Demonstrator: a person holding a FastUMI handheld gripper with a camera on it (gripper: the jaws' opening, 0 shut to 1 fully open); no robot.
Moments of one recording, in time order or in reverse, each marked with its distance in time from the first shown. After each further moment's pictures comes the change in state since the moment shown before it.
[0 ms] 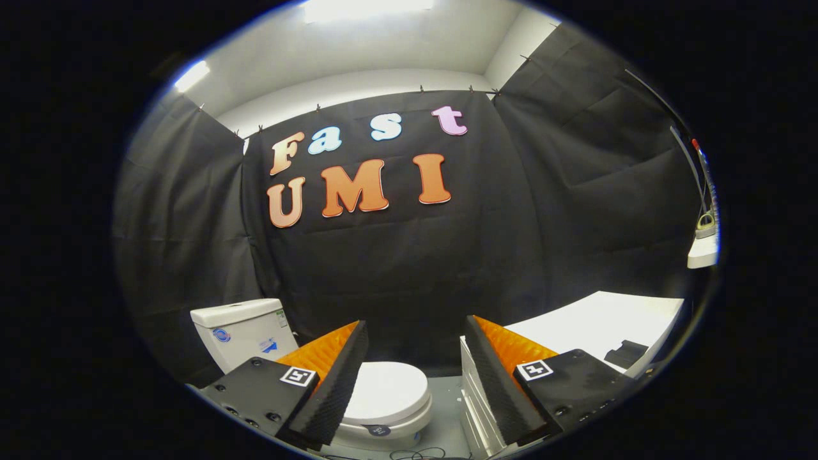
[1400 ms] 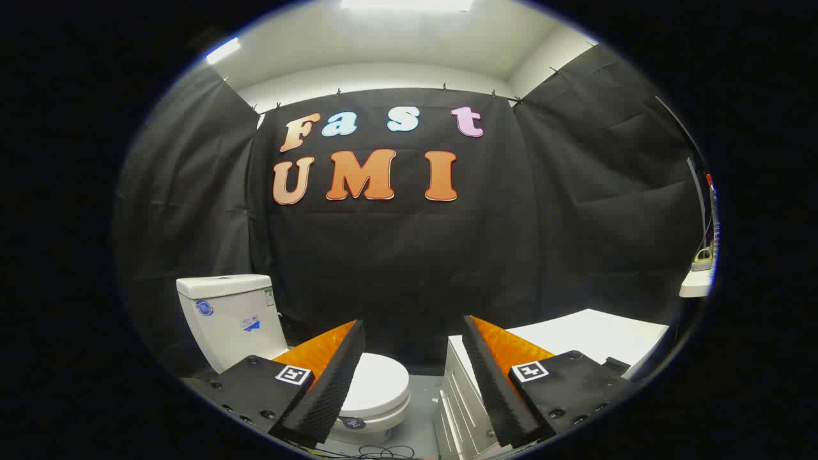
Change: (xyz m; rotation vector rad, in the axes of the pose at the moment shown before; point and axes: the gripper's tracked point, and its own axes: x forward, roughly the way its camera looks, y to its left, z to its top) arm 0.007 0.011 -0.012 -0.134 0.017 0.000
